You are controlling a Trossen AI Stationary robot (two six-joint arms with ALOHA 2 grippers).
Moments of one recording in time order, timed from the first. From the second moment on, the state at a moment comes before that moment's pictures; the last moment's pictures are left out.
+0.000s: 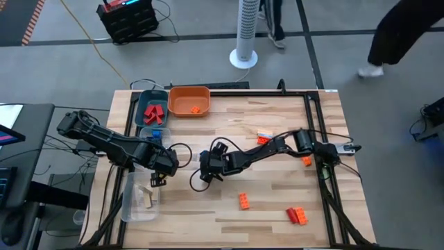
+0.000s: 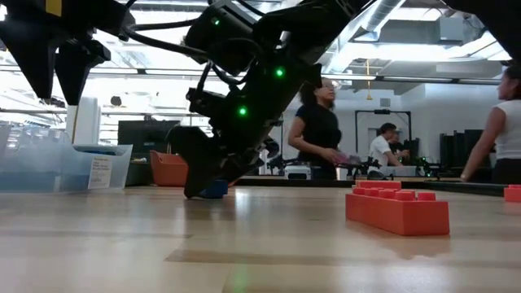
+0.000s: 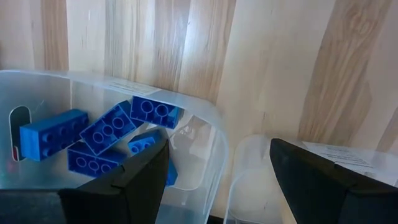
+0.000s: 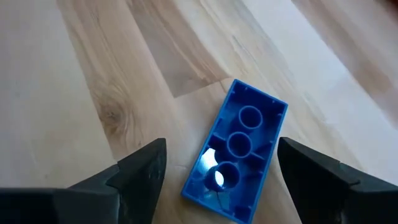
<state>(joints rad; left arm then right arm) -0.34 1.30 1.07 -1.29 -0.16 -0.51 0.14 2.28 1.59 -0.24 0.51 0.42</state>
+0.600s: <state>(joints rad) -0.43 1.30 1.07 -1.29 -0.15 -0.33 0.18 2.27 1.58 -0.34 0.48 0.37</state>
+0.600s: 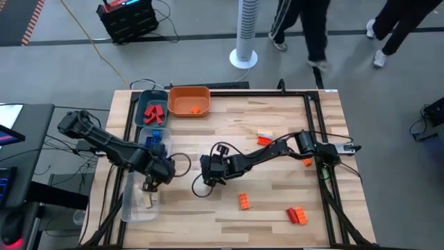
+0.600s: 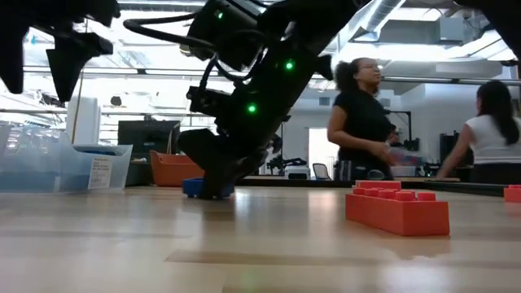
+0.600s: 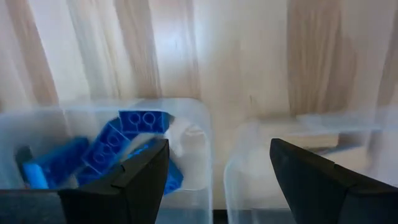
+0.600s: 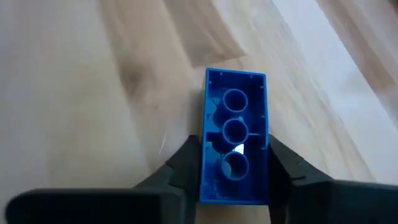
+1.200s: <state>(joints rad) -0.52 1.31 1.07 -1.03 -0.31 -0.30 0.34 2.26 1.58 -0.05 0.60 0.13</state>
